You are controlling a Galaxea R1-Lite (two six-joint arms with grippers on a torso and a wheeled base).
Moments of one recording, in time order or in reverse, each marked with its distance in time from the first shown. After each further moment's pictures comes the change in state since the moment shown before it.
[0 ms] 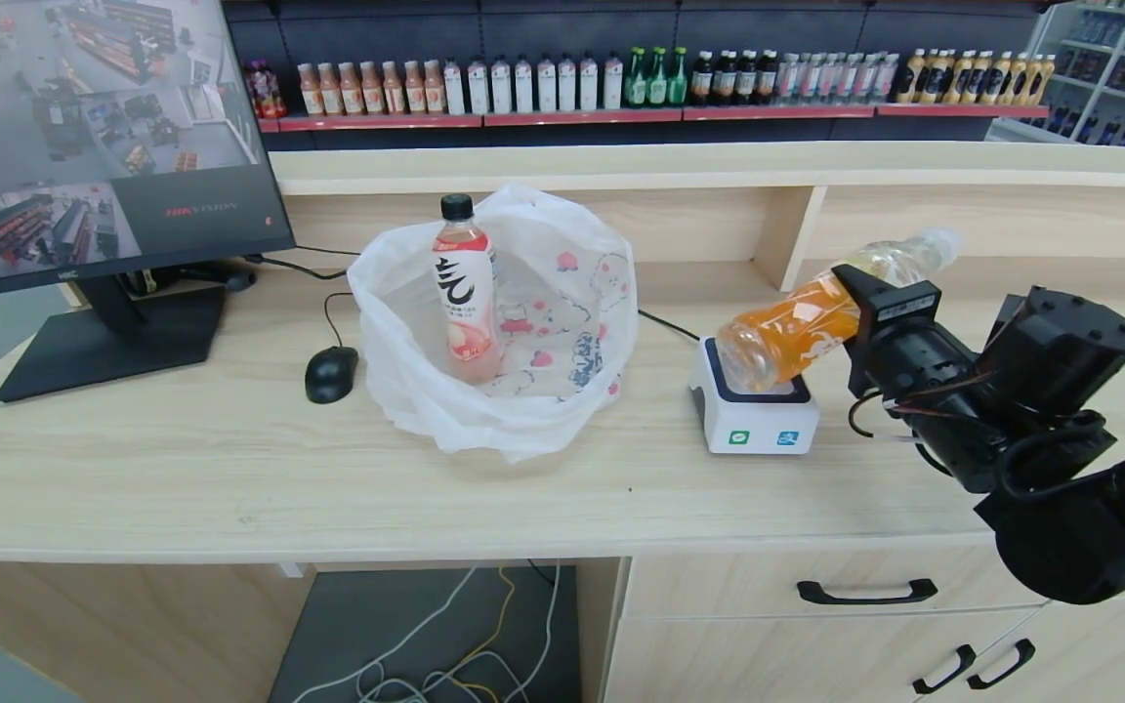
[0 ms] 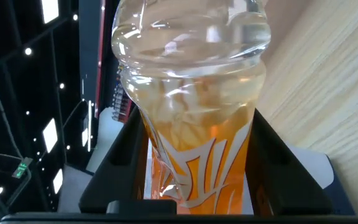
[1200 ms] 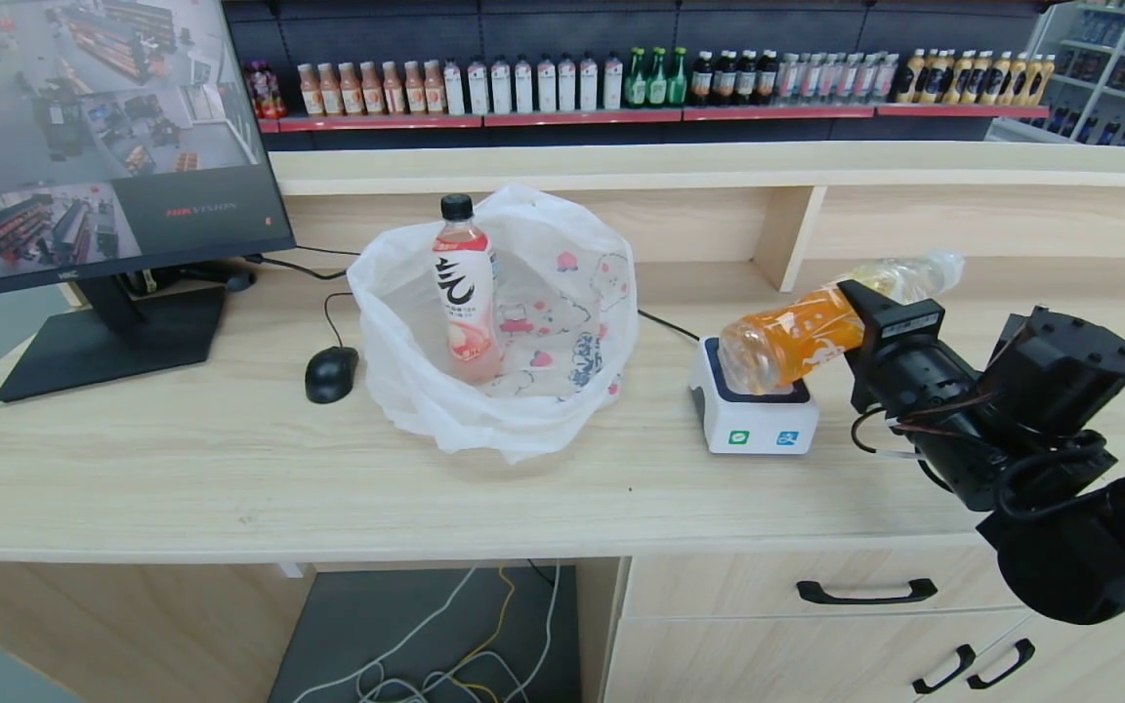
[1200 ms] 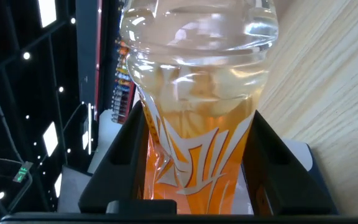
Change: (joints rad) left arm 0.000 0.000 0.000 0.000 0.000 0.000; right arm -0.006 0.015 0.057 -0.060 -0.007 0.014
